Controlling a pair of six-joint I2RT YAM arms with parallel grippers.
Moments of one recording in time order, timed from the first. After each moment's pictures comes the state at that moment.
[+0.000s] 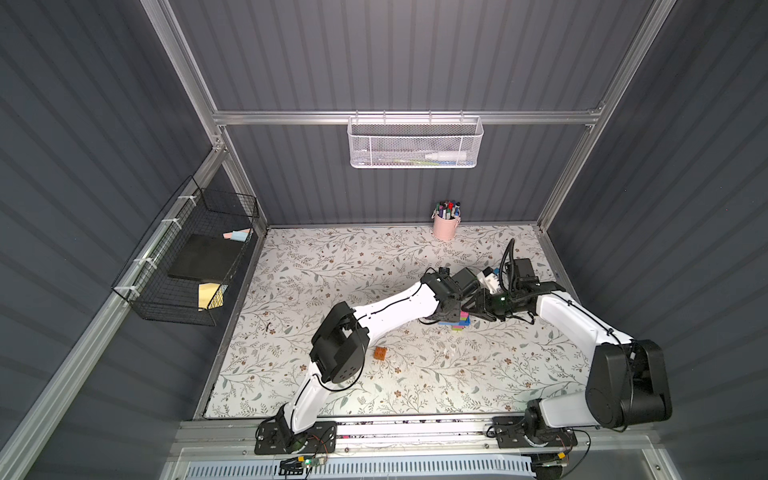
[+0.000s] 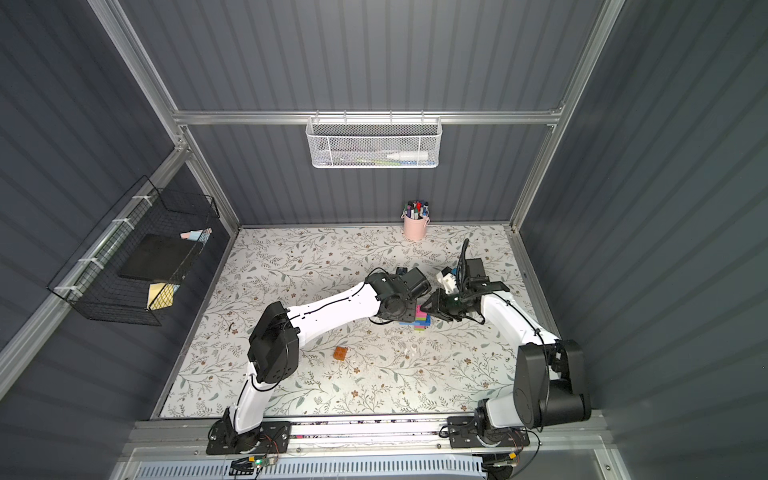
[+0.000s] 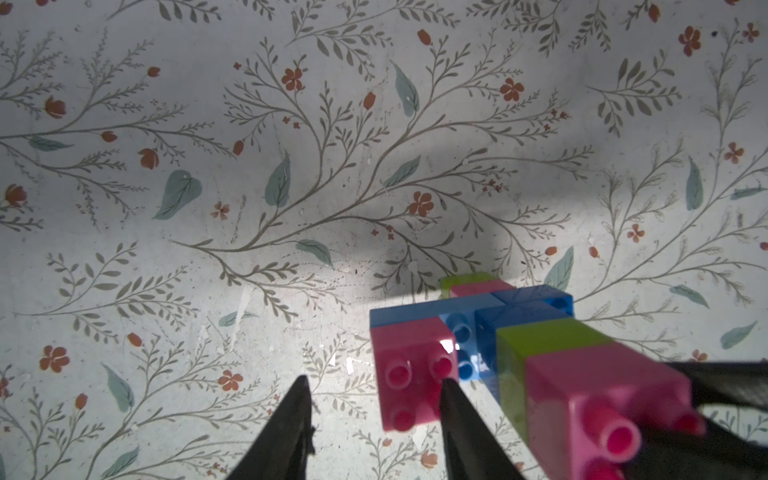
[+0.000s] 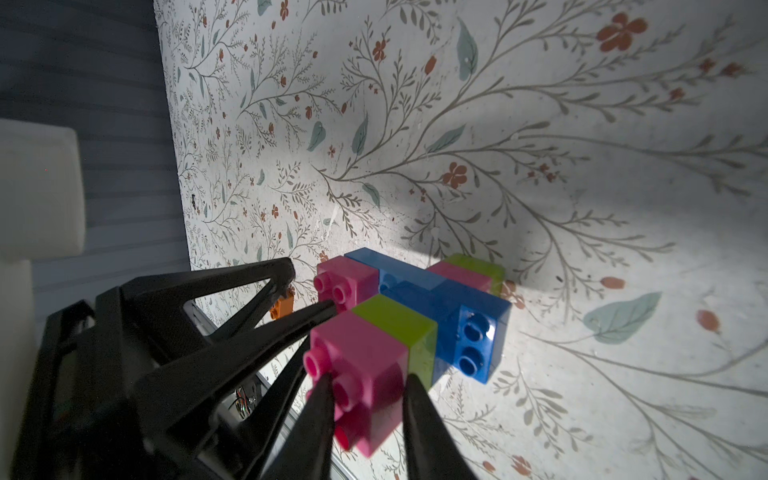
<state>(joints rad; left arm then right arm) -1.02 2.14 1.89 -0.96 -0.21 -0.78 0.16 1.43 0.91 -0.63 -0.67 0.33</state>
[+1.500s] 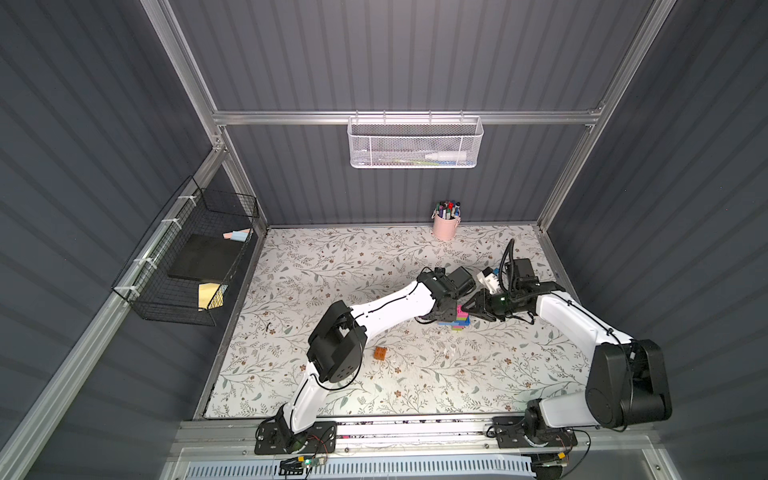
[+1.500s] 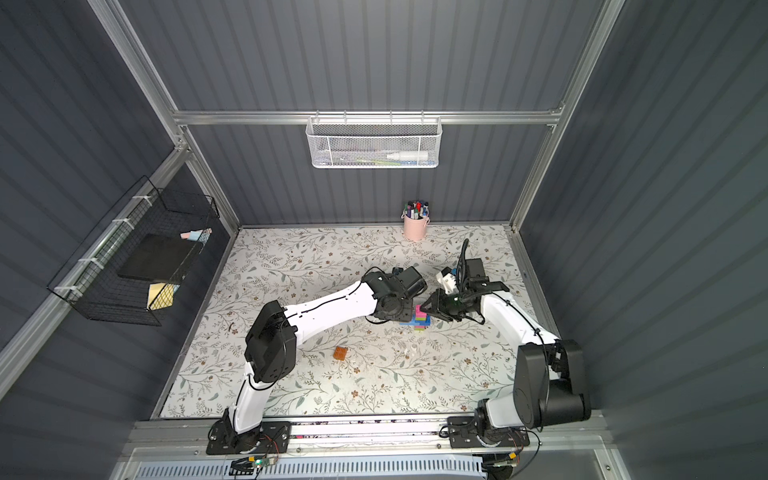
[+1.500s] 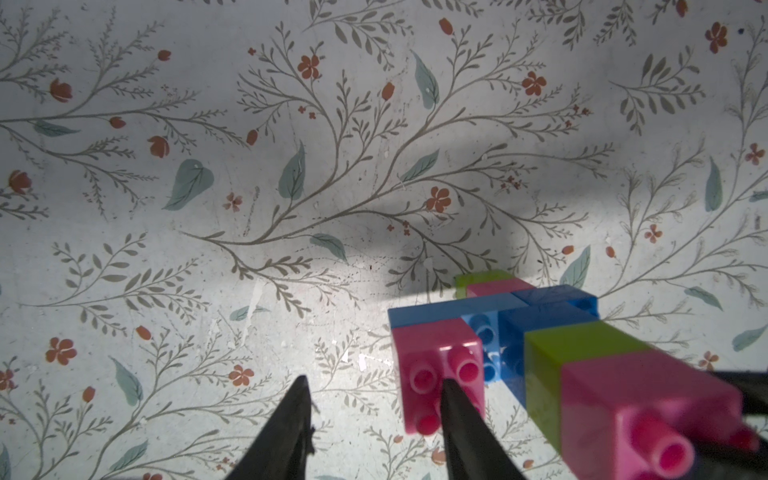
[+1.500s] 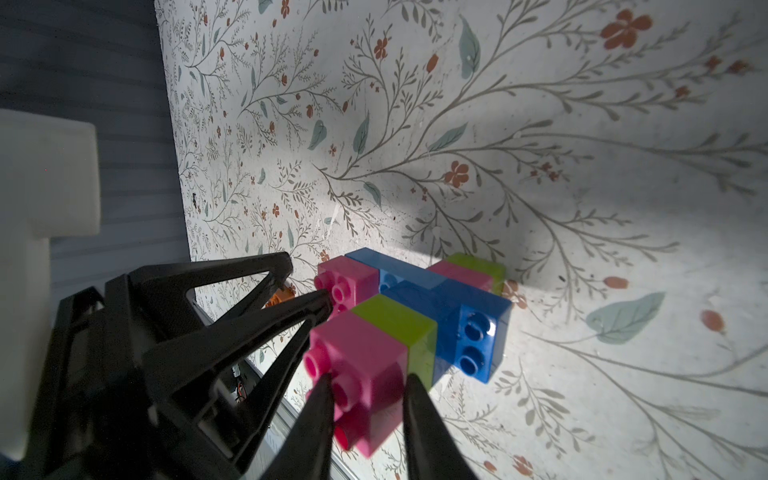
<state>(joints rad) -1.00 2.13 1.86 -0.96 -0.19 -0.78 0.16 1.43 0.91 -0.63 -0.68 0.33</state>
